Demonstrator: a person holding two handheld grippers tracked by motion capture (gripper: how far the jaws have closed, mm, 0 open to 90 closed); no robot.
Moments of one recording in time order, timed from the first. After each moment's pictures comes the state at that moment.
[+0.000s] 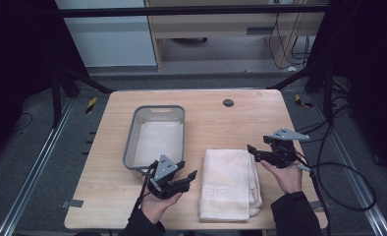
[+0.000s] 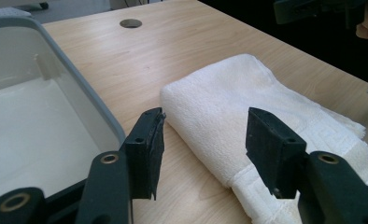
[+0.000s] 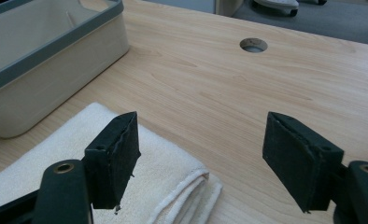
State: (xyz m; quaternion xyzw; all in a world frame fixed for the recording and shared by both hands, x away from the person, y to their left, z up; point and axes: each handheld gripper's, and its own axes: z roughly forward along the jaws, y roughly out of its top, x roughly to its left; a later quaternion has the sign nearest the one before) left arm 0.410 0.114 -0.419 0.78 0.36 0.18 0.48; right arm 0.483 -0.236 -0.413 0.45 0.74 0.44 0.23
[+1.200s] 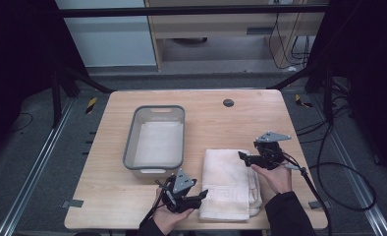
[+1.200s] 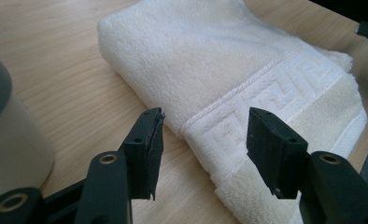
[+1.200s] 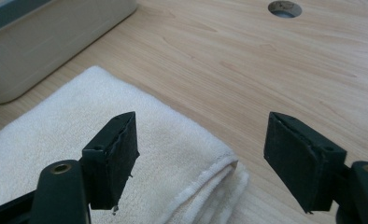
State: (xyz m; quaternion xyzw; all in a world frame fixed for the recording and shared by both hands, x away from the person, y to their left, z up) left arm 0.395 0.085 -0.462 0.82 0.34 0.13 0.44; right arm 0.495 -0.214 -0.440 0.44 0.78 0.40 0.20
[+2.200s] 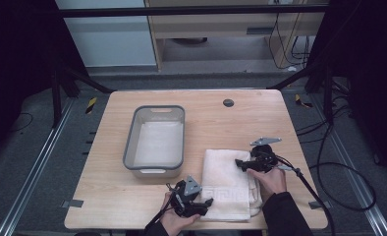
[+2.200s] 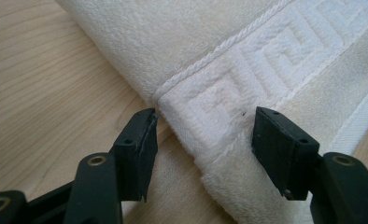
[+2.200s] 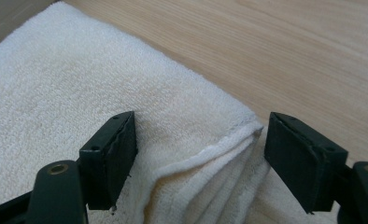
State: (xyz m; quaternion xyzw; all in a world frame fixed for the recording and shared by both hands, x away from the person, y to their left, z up) left arm 0.397 0.068 -0.494 0.85 0.34 0.09 0.39; right arm 0.508 -0.211 -0.480 0.47 0.80 0.36 0.14
